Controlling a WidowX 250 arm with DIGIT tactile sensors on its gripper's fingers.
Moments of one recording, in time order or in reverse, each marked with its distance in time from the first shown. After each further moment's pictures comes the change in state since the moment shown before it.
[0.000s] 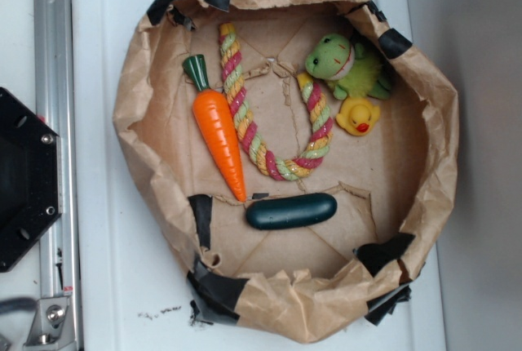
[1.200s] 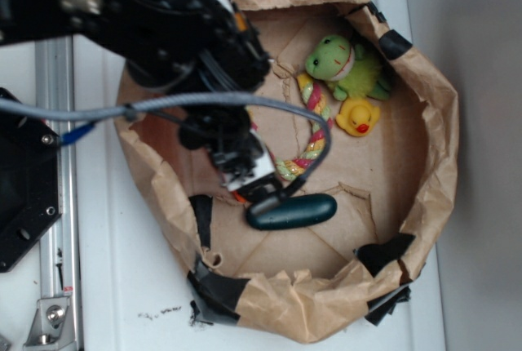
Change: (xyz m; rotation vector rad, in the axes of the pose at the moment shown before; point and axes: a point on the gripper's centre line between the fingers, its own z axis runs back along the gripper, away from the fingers) arm 0.112 0.038 -0.154 -0.206 -0.235 0.328
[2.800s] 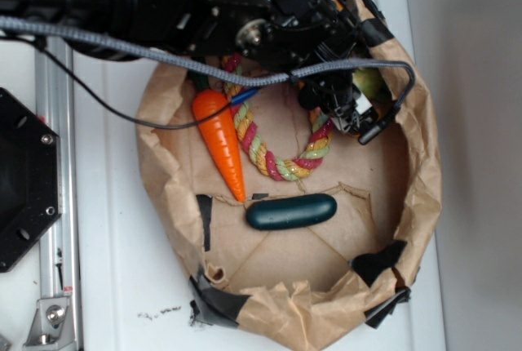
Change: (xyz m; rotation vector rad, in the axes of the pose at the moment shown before) arm 0.053 0.033 -0.068 0.123 -0.144 0.091
